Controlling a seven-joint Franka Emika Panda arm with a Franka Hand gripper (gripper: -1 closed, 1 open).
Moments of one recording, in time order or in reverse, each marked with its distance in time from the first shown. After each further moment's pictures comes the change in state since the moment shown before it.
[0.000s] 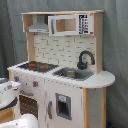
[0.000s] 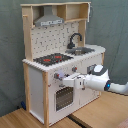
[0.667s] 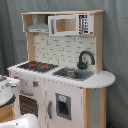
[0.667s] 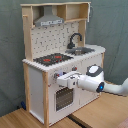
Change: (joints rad) arm -0.057 0.000 0.009 0.116 -0.002 -0.158 -0.042
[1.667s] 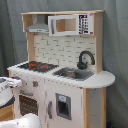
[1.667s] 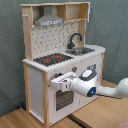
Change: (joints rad) arm -0.087 0.001 0.065 0.129 0.000 -0.188 -0.064
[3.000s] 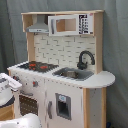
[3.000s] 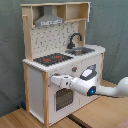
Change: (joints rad) arm 0.000 0.020 0.005 -0.003 0.006 -0.005 0.293
